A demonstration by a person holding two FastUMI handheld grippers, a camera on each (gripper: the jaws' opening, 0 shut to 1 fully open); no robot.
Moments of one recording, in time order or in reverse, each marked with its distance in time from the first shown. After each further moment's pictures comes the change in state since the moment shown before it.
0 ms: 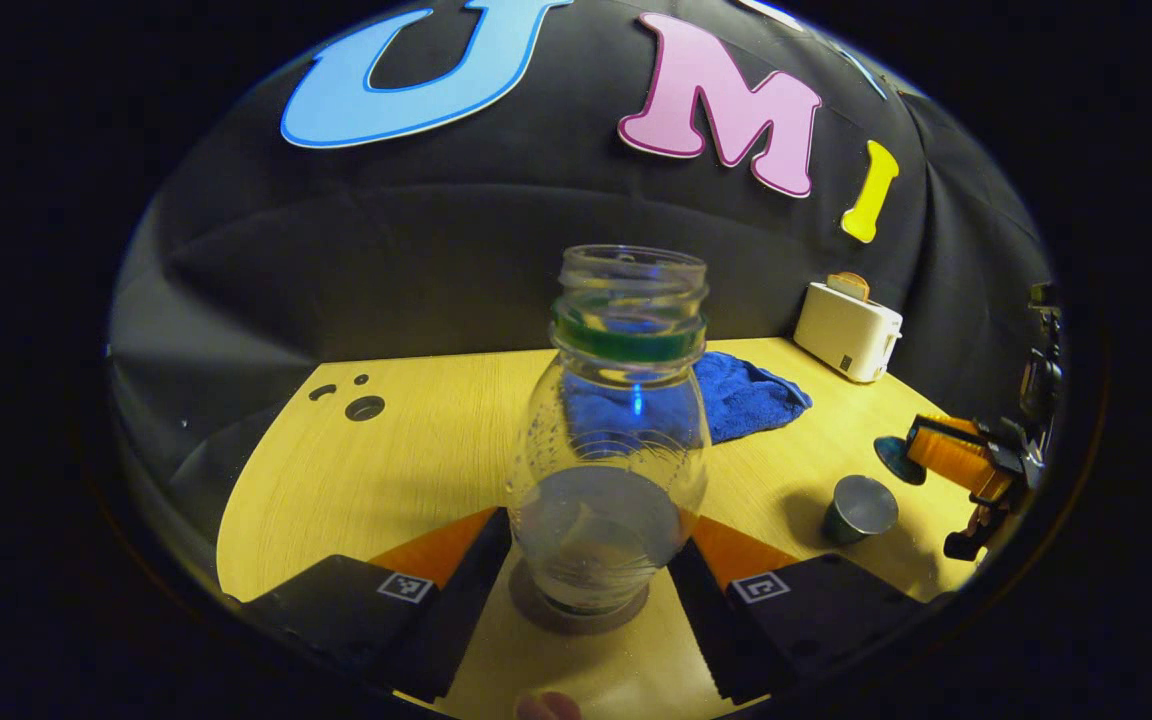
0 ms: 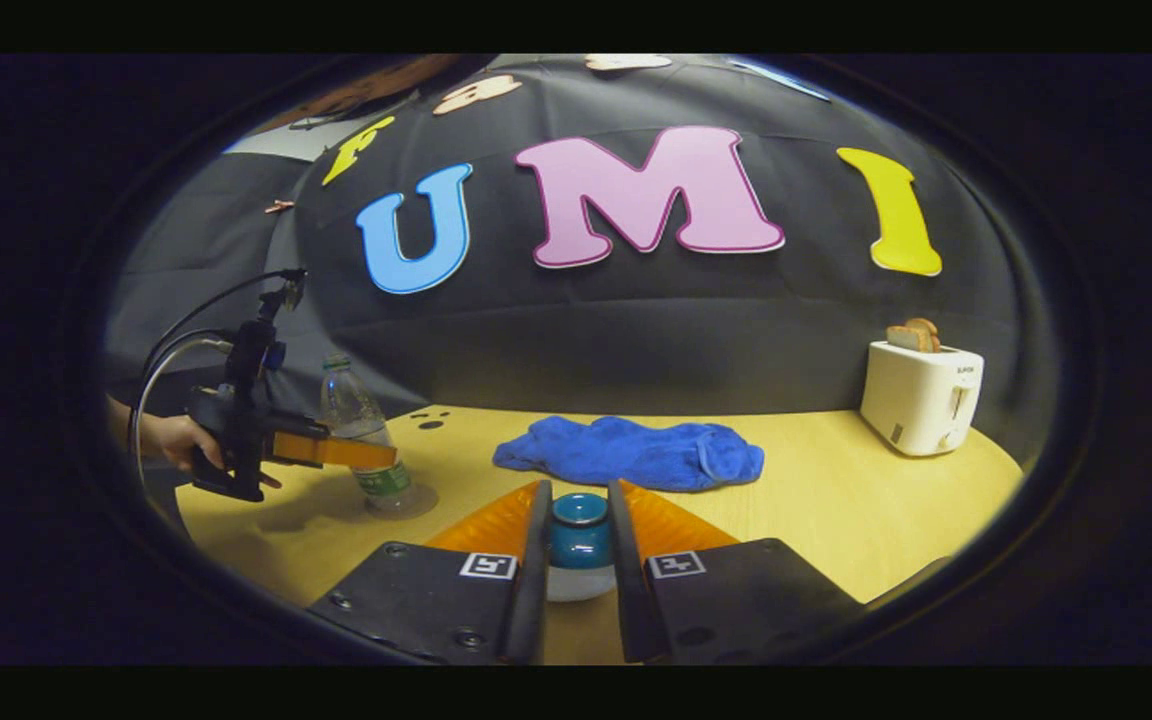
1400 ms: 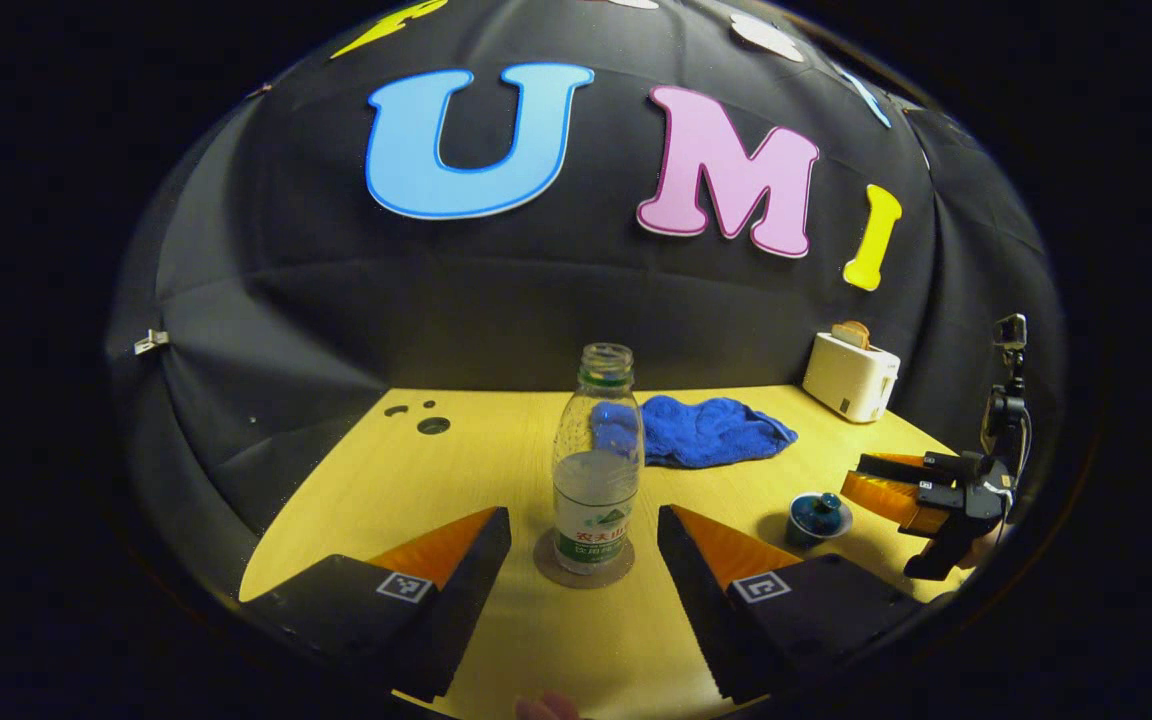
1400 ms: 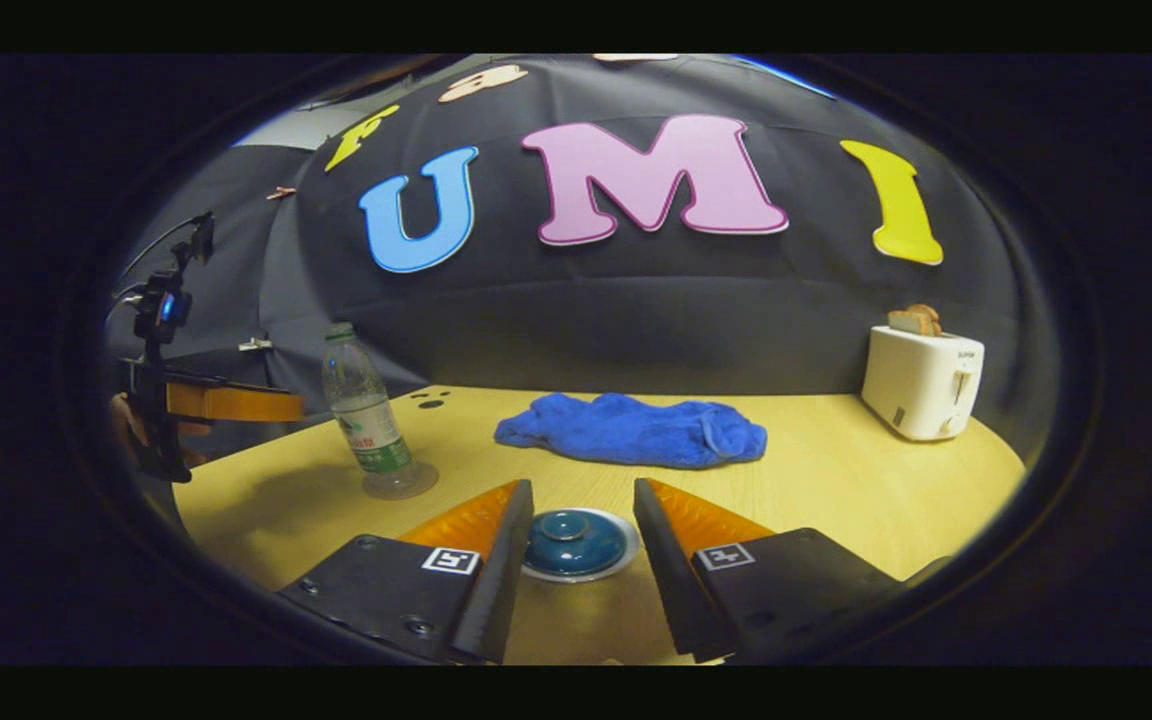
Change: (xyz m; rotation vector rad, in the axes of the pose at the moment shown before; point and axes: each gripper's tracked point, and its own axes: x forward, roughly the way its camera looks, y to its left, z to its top) left arm -0.108 -0.019 0.013 -0.036 -0.177 0.145; right arm -0.011 0.000 0.002 -0.039 0.024 -0.020
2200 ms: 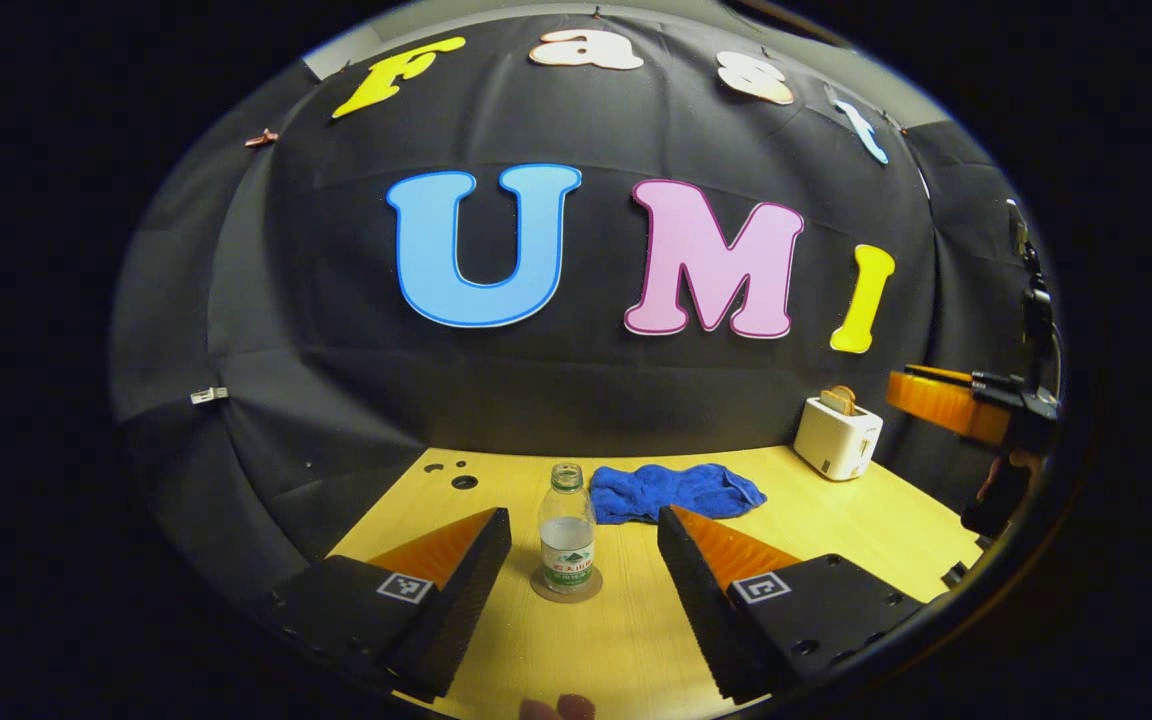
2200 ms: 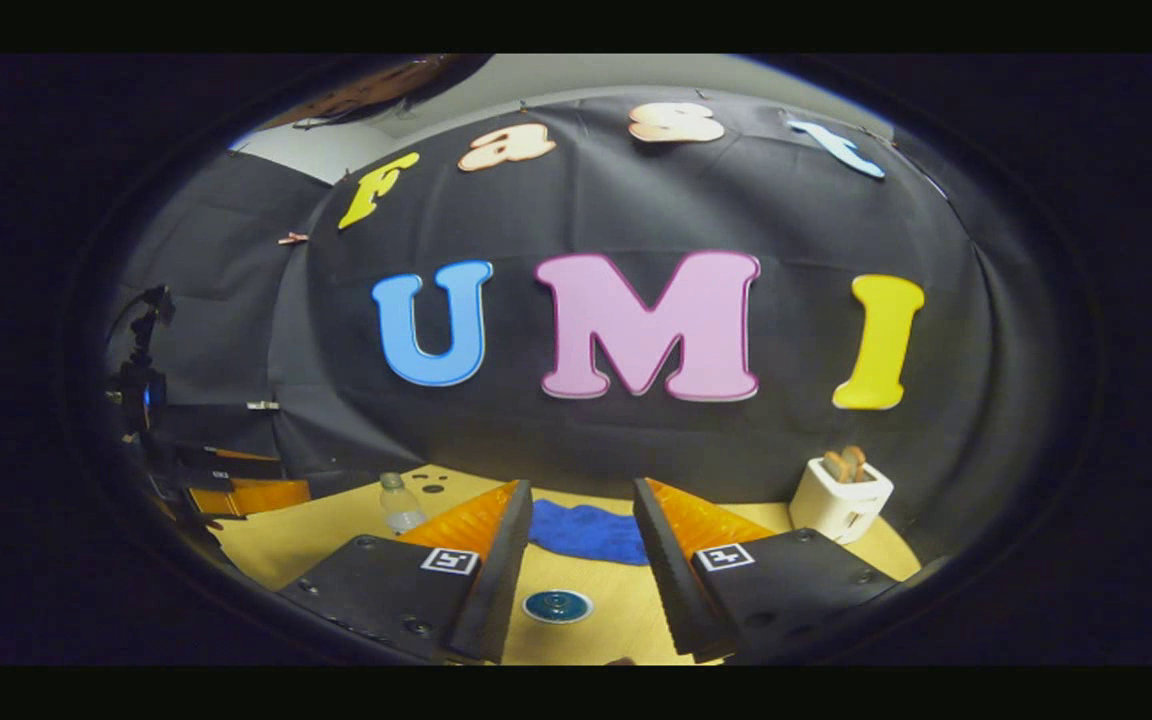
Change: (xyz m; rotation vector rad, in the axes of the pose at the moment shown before) left arm -0.108 -0.038 0.099 -0.006 -0.115 0.088; right arm -0.108 0.015 0.226 -0.085 -0.219 -0.054
